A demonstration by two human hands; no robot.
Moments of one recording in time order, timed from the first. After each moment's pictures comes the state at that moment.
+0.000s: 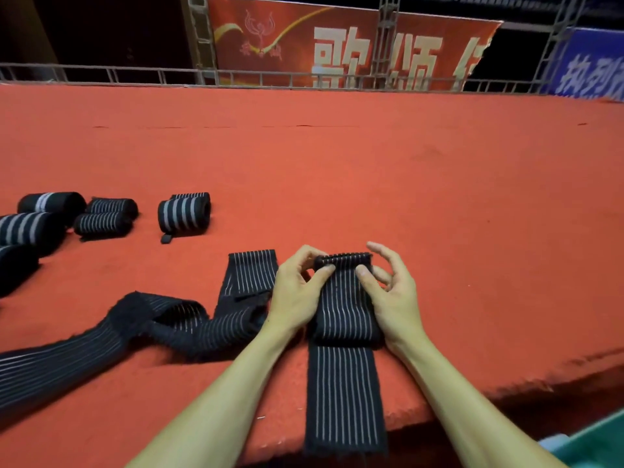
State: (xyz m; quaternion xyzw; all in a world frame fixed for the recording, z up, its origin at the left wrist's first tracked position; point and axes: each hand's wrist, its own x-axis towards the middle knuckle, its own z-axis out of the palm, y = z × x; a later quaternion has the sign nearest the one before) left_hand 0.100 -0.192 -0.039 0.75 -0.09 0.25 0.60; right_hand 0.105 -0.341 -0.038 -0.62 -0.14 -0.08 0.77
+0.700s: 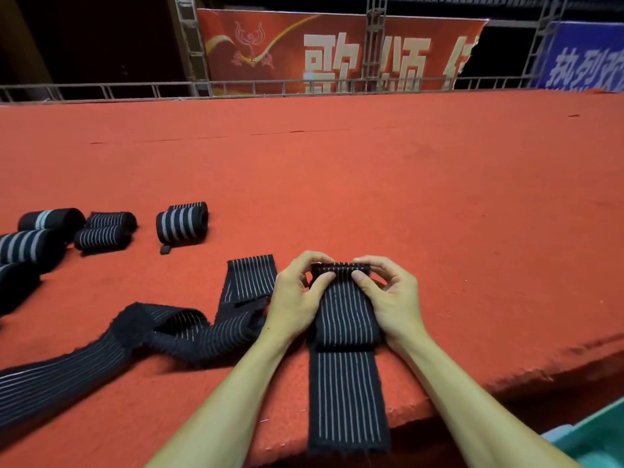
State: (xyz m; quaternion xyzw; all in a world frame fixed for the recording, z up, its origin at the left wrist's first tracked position) left_hand 0.094 -0.187 -0.036 0.79 -0.14 0.27 0.54; right_hand 0.107 -0.344 -0.038 -0.65 -0.17 -0.15 0.73
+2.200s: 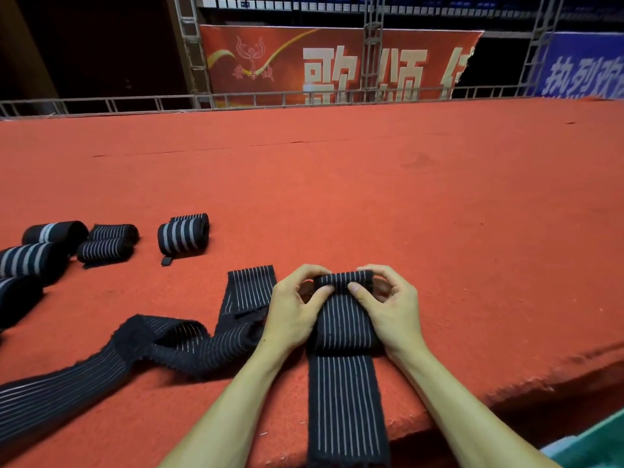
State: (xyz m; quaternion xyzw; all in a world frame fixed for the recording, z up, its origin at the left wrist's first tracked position) left_hand 0.088 -0.188 -0.033 0.78 -0.14 0.26 0.55; right_hand 0.102 -0.345 -0.038 -0.66 -0.16 -0.17 0.71
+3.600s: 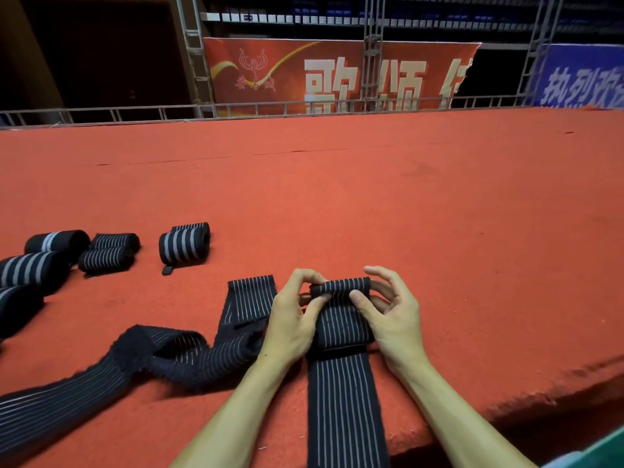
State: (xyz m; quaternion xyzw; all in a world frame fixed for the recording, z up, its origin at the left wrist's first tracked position) left_hand 0.084 -0.192 -0.031 0.77 -0.14 0.27 0.56; right_hand 0.099 -0.347 -0.036 -0.64 -0.14 -0.14 0.74
